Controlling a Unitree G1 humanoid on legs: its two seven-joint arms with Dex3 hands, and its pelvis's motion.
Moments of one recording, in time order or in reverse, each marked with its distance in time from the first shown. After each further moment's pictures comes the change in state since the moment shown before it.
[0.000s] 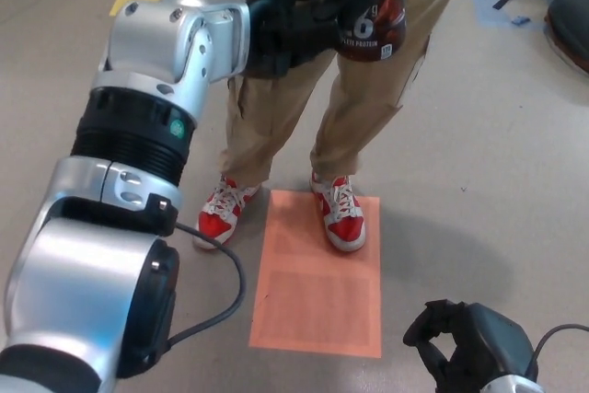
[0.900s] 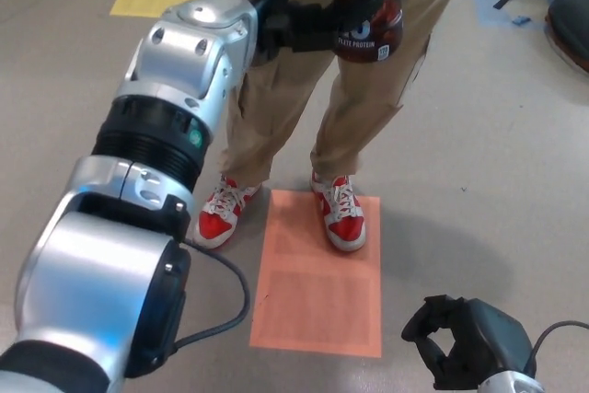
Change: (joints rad) left_arm -0.039 -0.032 -0.041 0.152 0.093 -0.271 0.097; right_arm -0.012 0.005 -0.011 0.003 -0.004 -0.005 -0.004
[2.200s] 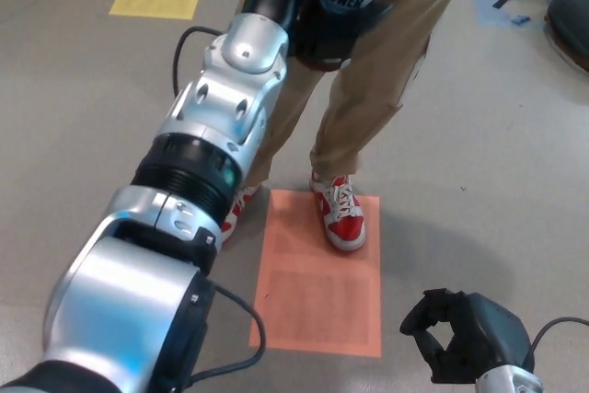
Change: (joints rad) left_arm 0.085 -0.052 -0.058 0.054 0.126 -0.344 0.249; right_arm -0.009 0.008 -0.032 0.000 0.004 -0.001 0.006
